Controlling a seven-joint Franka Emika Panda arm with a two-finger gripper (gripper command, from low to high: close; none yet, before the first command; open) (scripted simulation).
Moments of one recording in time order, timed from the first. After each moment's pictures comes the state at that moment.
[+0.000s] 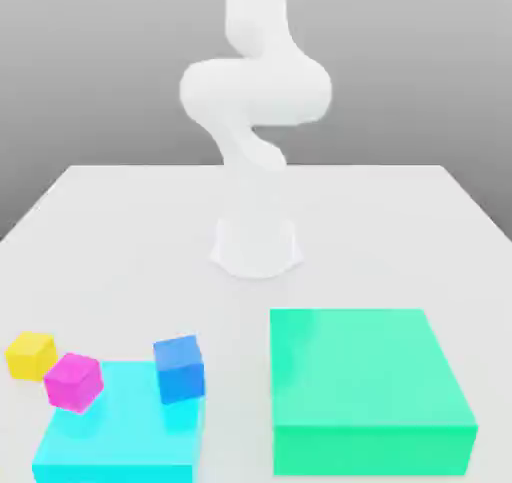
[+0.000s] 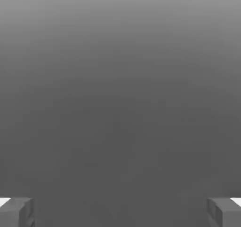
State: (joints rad) arm -0.07 -0.71 0.00 -2.33 -0.01 2.34 0.89
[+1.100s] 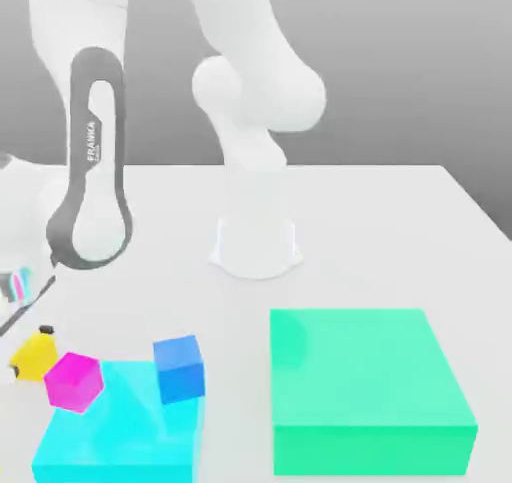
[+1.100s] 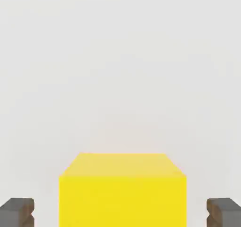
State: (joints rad) arm -0.69 0.38 -0.10 -2.53 0.17 2.91 1.60
